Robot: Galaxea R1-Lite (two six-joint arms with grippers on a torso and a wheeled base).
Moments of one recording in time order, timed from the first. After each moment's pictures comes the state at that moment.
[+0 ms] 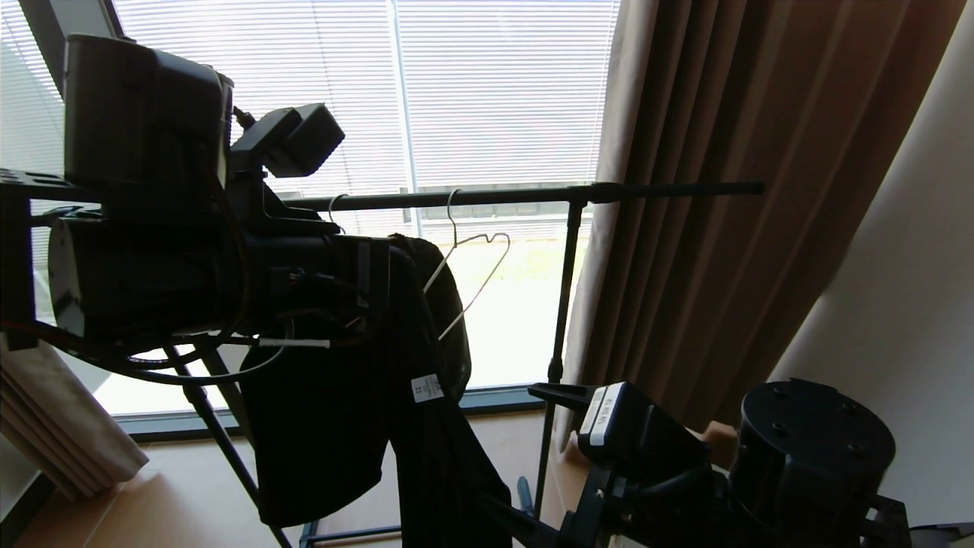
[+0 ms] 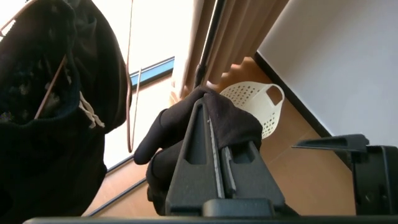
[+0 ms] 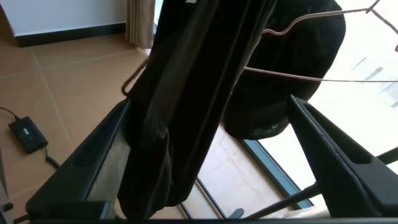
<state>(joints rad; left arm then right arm) -0.60 1.53 -1.17 0.04 0.04 -0.15 0.92 1.76 -0.46 -1.08 0.06 -0.23</state>
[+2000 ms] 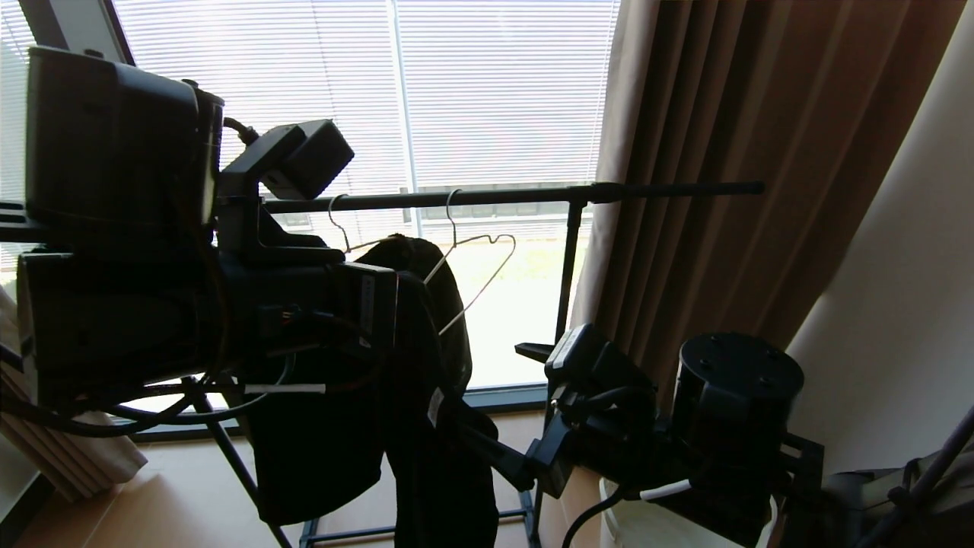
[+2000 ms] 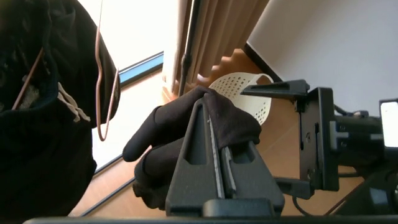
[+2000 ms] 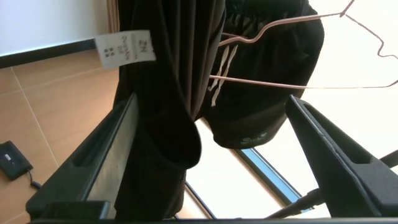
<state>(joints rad) -0.68 1.47 -1.10 0.04 0.04 -0.15 0.85 1.87 -0.62 -1.08 0.06 -0.20</state>
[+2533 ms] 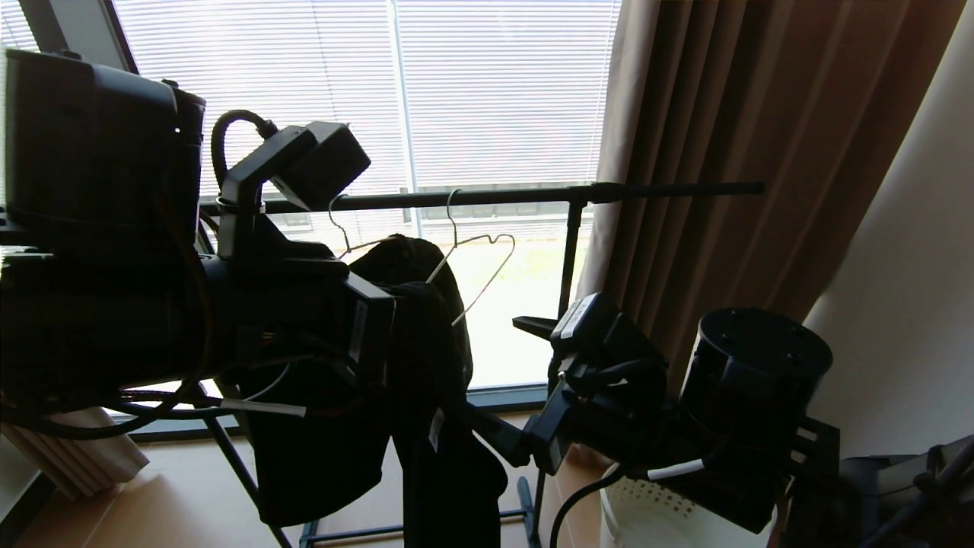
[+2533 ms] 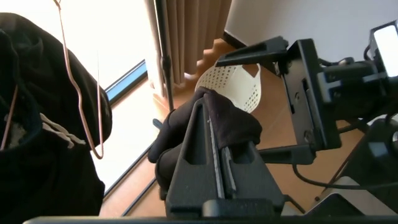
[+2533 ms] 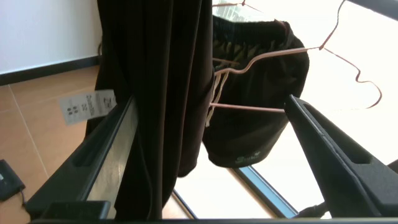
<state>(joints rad) -0.67 1.46 -1.09 0.03 -0.12 0.02 0.85 1.84 -0.67 -1.08 0.06 -0.20</state>
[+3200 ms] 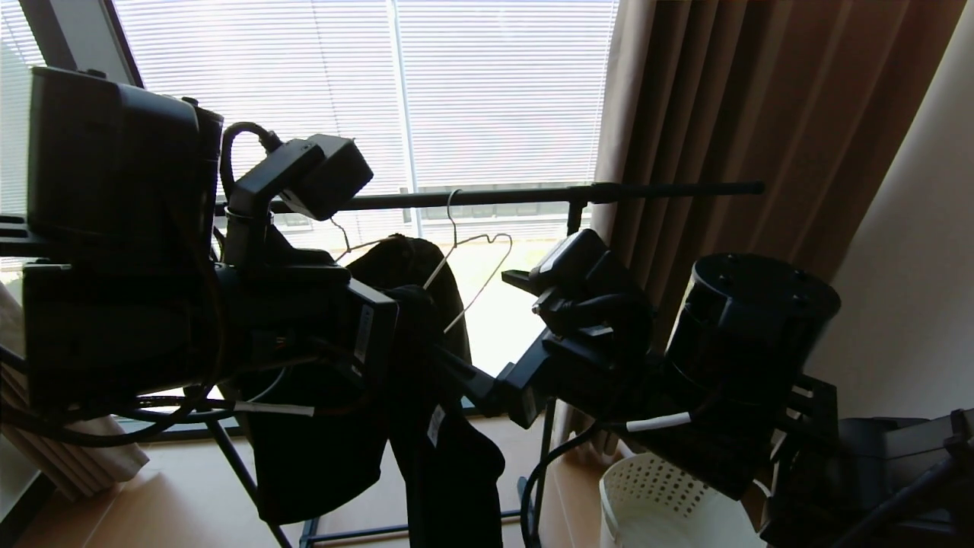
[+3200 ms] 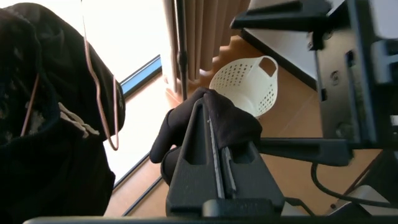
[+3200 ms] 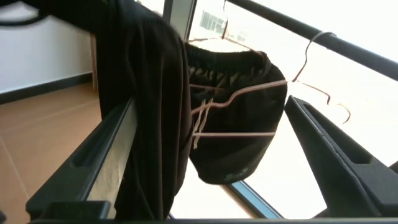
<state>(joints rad) -0.67 1.47 -1.08 0.03 -0.03 0.02 0.90 1.83 -0.84 -0.96 -0.04 -0.20</state>
